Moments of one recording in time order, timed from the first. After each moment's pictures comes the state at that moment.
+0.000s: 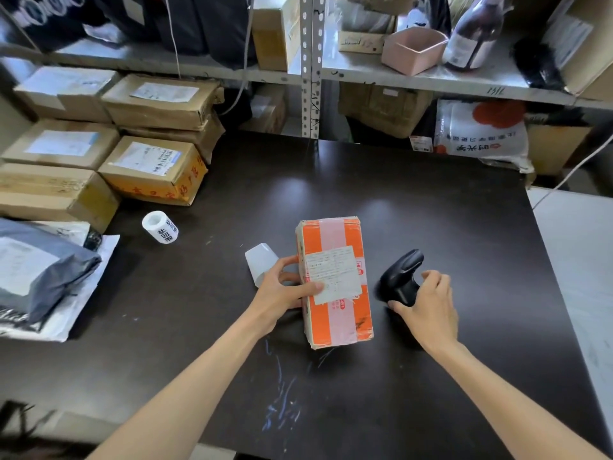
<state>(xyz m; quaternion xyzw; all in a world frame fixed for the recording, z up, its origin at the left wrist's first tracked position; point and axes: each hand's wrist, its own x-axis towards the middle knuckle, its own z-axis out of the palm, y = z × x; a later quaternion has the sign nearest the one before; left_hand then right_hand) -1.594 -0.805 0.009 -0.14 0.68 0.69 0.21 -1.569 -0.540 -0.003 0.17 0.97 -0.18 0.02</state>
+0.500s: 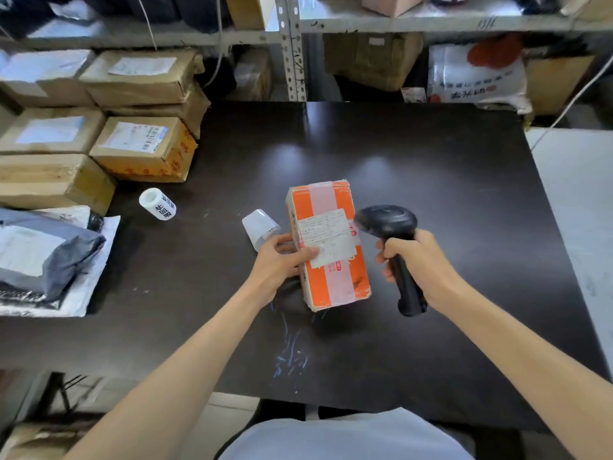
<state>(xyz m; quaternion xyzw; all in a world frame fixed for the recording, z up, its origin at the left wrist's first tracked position) -1.570 -0.799 0.028 -0.18 0.71 0.65 0.21 -1.543 -0.571 0.089 0.22 0.74 -0.61 0.17</state>
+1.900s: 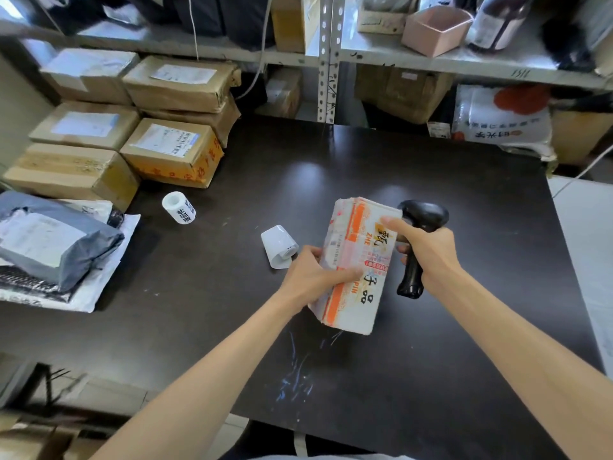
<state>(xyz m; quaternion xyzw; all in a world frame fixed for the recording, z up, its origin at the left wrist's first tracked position) -1.586 -0.778 0.043 -0.13 0.80 0.53 0.26 -1.611 -0.588 0.095 0.29 0.69 -0.66 0.08</state>
